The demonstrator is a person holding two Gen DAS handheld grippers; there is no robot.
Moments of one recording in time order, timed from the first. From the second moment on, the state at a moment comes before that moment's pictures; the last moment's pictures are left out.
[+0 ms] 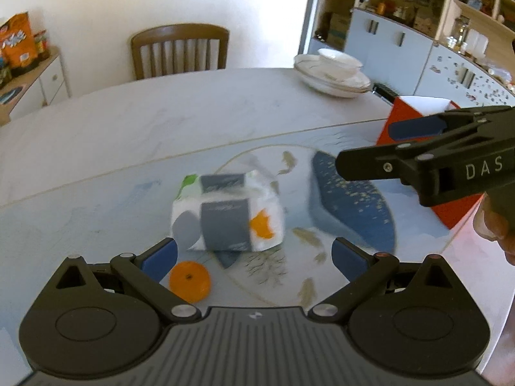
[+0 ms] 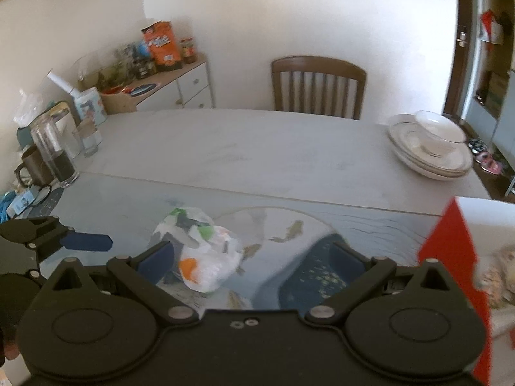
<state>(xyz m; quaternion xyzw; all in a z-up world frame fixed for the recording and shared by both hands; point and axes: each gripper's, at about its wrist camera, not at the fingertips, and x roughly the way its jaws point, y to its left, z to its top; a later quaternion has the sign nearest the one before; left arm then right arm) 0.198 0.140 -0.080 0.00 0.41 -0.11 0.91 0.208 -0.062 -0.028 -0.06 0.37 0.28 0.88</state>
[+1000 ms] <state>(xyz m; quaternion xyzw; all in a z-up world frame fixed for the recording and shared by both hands) 0.209 0.182 -0.138 -0.02 0.42 -0.06 0.90 0.262 0.030 -0.114 -0.12 0.42 0.36 0.82</state>
